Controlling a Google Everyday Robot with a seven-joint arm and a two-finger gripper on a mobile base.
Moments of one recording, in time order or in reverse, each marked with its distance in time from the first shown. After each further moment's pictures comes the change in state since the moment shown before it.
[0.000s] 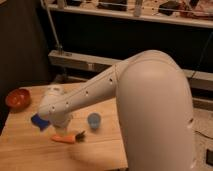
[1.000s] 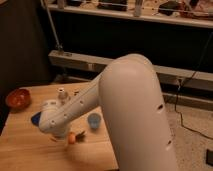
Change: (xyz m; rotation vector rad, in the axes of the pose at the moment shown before) arm 0.002 0.015 0.052 0.013 0.028 -0.135
